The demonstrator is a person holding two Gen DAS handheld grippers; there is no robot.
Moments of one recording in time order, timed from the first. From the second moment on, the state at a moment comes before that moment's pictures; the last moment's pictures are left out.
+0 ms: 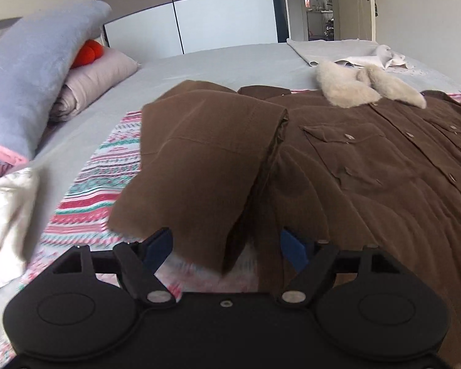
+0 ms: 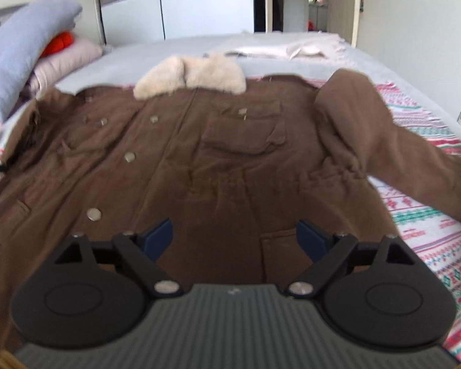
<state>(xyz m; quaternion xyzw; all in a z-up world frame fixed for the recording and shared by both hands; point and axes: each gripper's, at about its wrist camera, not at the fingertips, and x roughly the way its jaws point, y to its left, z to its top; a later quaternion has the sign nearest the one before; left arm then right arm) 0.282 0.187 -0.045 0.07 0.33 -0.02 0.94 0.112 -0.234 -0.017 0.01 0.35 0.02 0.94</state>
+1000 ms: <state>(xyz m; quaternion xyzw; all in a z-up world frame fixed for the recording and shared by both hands) 0.379 0.359 0.060 0.16 0.23 0.33 0.90 0.129 -0.266 -0.018 -0.02 0.33 -0.05 0.94</state>
